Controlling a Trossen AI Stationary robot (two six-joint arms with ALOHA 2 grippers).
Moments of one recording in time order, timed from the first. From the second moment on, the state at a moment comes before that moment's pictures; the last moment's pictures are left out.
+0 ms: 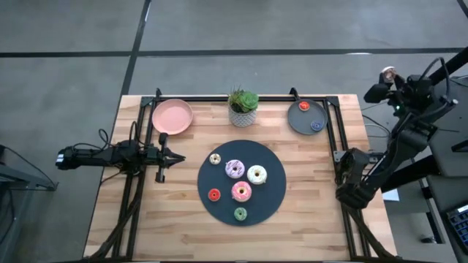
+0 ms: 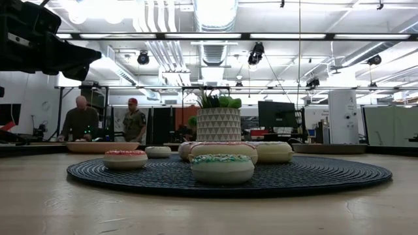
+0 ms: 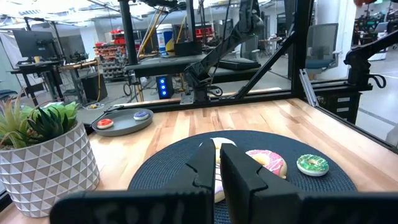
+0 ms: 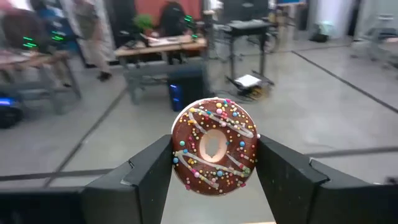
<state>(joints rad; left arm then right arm) -0.04 0.05 0.01 0.02 -0.02 0.10 -2.18 0.54 1.32 -0.91 -0.69 0.02</state>
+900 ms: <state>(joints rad) -0.04 0.05 0.01 0.02 -0.02 0.10 -1.51 0.54 1.32 -0.90 -0.74 -0.08</state>
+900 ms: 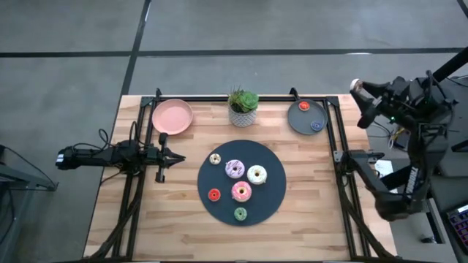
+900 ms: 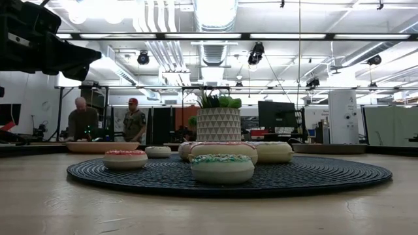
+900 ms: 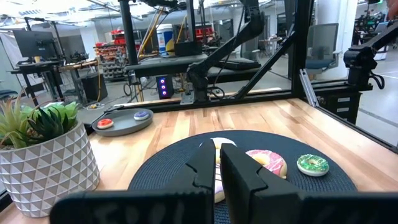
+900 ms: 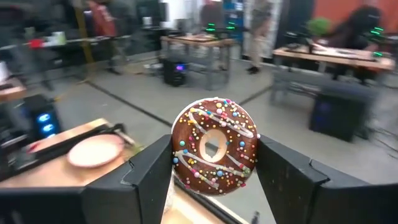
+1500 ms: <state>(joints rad) -0.04 0.05 0.01 0.02 -0.02 0.10 -1.10 0.60 1.32 -0.90 -0.73 -0.19</state>
